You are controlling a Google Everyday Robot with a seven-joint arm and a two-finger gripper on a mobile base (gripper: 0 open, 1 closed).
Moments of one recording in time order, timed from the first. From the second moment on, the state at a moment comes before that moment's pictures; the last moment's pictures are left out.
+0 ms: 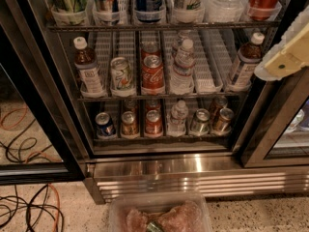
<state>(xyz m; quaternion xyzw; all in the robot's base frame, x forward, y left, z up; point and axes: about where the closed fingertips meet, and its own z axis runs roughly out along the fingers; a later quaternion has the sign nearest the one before) 0.426 -0.185 1.114 -0.50 0.75 -0.15 0.40</state>
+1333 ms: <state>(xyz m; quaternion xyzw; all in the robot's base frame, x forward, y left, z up) 0.500 -0.204 1.141 -0.33 0.77 -0.10 0.54</state>
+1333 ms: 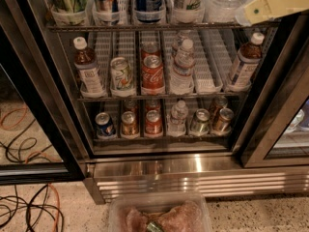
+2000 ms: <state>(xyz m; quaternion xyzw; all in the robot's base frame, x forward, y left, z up) 0.485 -0.211 1.112 -0.18 0.83 -0.02 0.53</state>
